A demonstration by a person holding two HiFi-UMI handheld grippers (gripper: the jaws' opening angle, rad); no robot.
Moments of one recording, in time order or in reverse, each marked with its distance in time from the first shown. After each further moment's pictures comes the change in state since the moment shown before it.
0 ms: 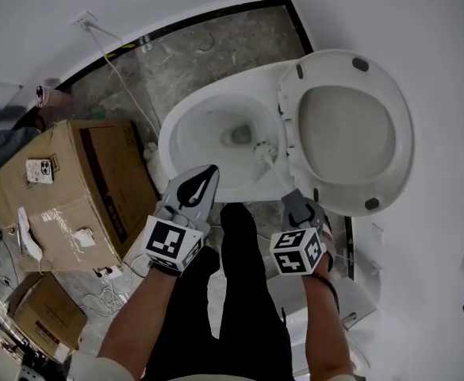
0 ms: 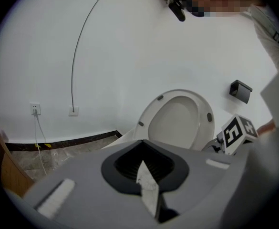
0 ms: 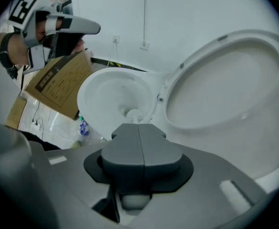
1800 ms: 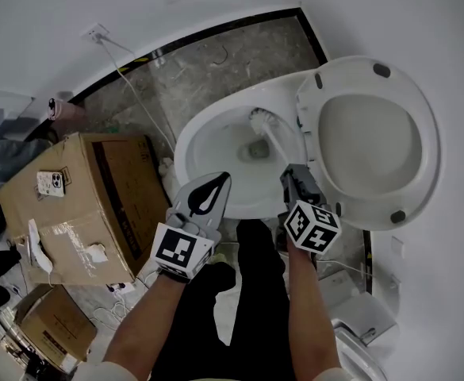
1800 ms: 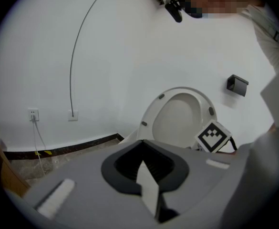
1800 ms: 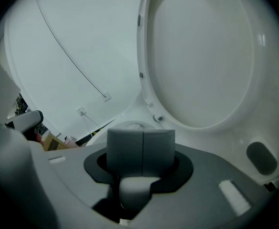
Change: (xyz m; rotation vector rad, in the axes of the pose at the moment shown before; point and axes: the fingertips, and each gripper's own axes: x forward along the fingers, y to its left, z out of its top) left arm 0.007 0.019 -0.004 0.048 -0.035 -0.020; right arm 0.063 -0.022 0.095 0.881 -0.491 0.129
